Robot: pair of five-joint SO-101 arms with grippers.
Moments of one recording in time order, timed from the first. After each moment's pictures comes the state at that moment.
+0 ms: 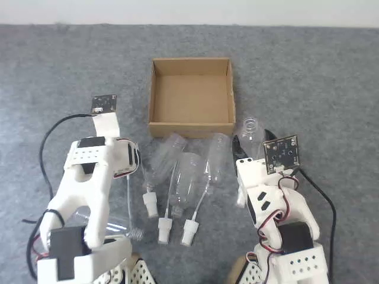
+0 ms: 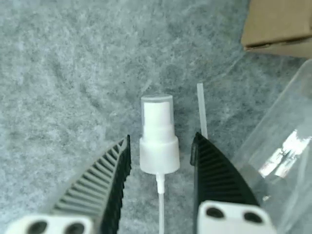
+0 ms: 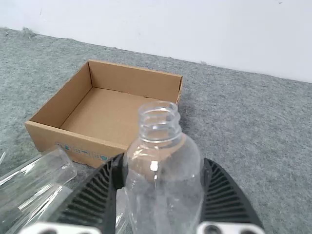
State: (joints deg) left arm -11.6 -11.3 50.7 51.9 6.9; right arm -16.7 -89.1 78.9 40.6 1.6
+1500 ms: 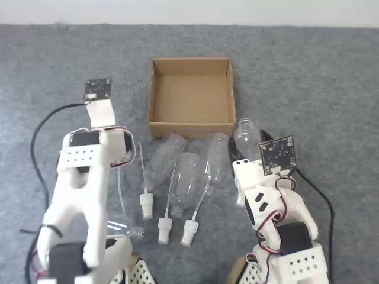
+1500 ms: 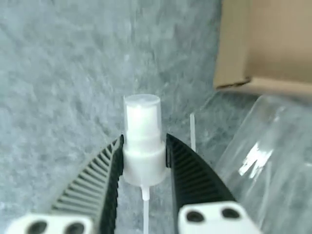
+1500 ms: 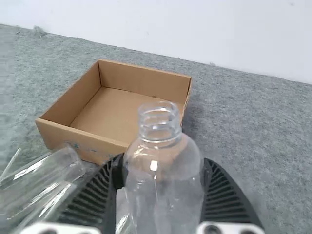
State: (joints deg) left arm -11.4 -19.5 45.9 55.1 6.0; right arm -18.5 -89.1 79.5 40.6 1.6
